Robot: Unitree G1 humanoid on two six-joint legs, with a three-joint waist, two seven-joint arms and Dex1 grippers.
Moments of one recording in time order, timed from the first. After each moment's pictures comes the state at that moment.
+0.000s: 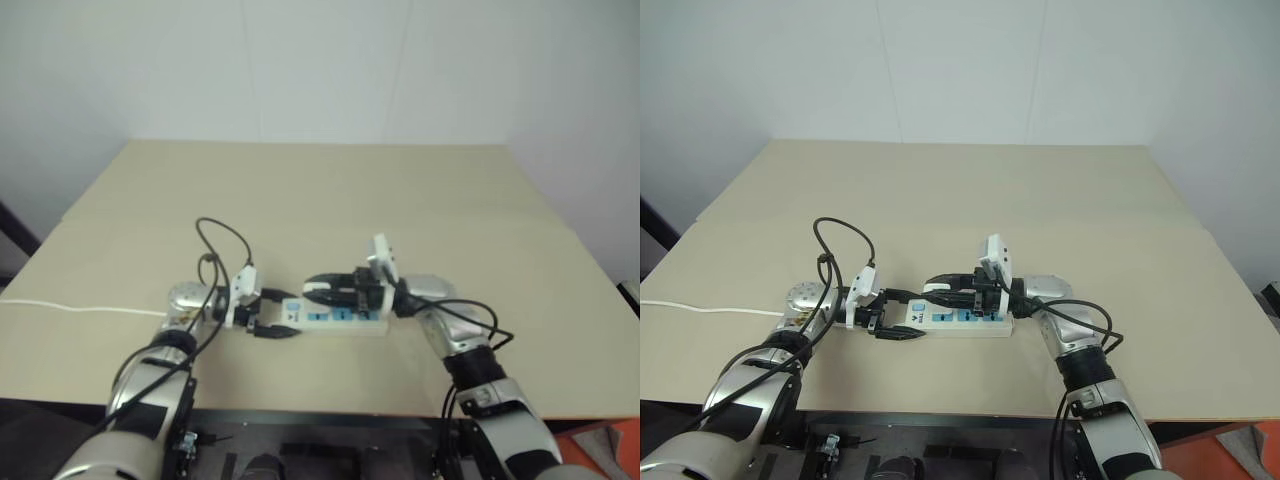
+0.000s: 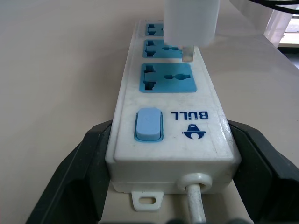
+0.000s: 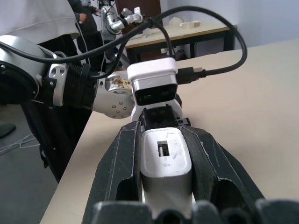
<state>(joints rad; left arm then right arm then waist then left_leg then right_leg) -0.87 0.40 -0.11 1.23 -0.21 -0.52 -1.61 -0.67 -0.25 0.15 0.35 0.41 0.18 1.24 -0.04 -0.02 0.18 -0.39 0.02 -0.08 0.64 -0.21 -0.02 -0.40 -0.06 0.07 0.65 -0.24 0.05</state>
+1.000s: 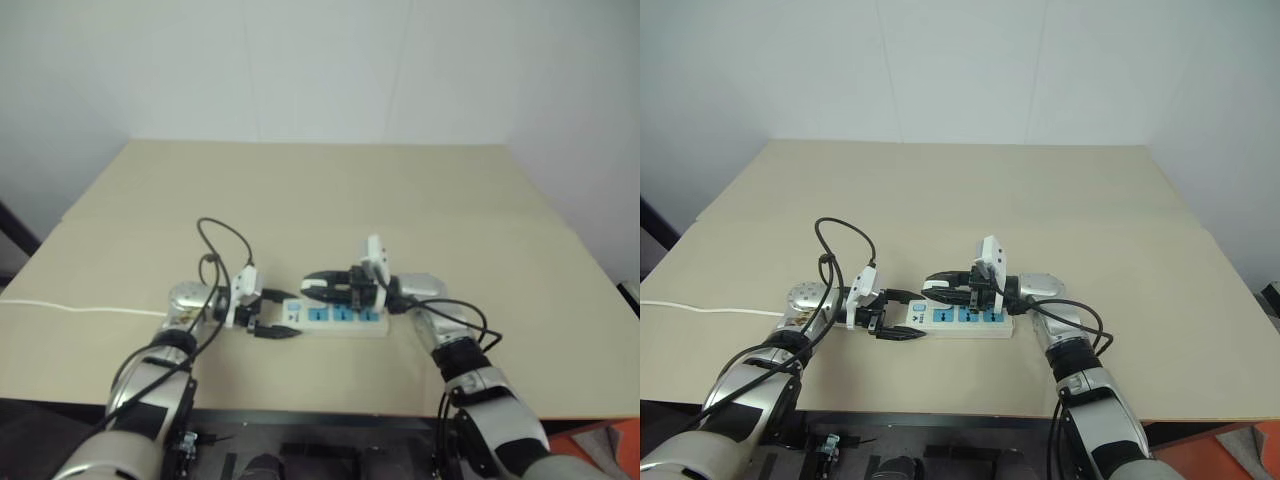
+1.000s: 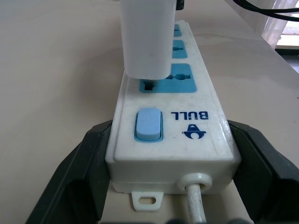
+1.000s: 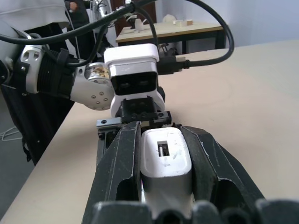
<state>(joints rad) -0.87 0.40 -0.15 1.23 -0.26 -0.51 -1.60 -0.73 -0.22 0.13 0.55 0.34 0.00 1.26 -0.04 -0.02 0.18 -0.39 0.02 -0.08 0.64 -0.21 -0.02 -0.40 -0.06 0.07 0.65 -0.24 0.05</state>
